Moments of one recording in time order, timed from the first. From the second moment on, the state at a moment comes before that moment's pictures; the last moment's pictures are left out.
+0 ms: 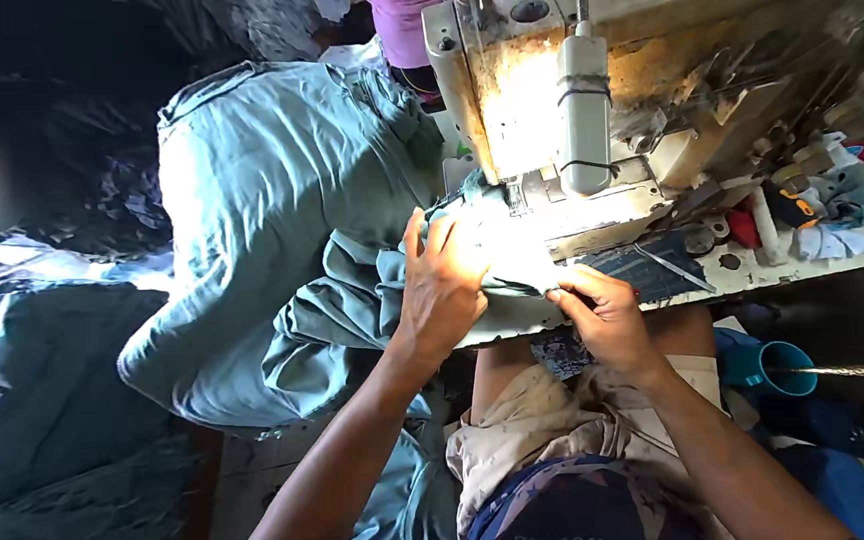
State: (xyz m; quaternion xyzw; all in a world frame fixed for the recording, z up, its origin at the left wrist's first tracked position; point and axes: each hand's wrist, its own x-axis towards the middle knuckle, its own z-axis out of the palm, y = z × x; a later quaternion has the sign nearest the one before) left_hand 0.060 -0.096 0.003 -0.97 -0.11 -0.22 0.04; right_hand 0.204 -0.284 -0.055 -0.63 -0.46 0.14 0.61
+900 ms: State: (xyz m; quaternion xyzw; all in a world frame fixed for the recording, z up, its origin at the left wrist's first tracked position) left_hand 0.017 -0.100 0.069 -0.95 0.16 -0.20 -0.18; right_hand 0.238 -0.275 -0.020 -0.55 -0.69 0.14 0.46
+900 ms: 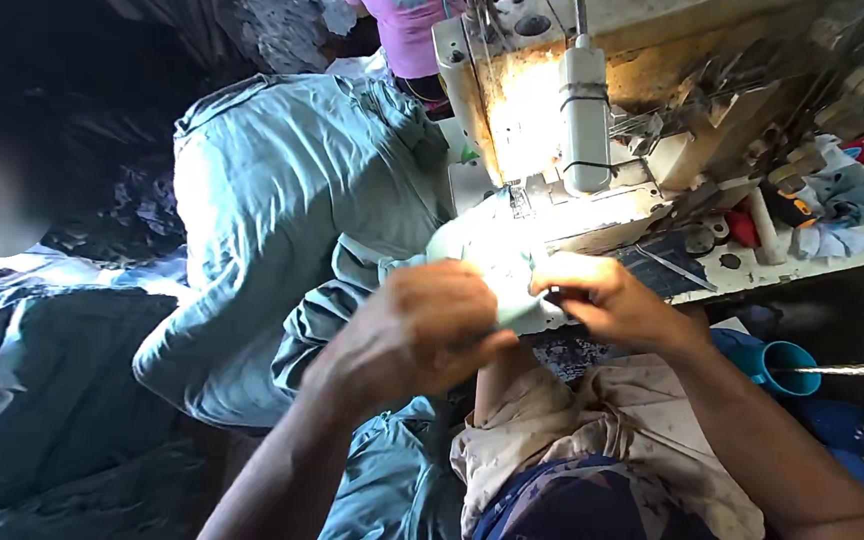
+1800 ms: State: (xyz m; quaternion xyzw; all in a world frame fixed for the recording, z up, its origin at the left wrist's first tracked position) left_hand 0.041 -0.111 0.000 -0.98 -0.06 -0.20 0.05; right_hand 0.190 -0.320 -0.060 -0.61 -0.50 0.10 0.61
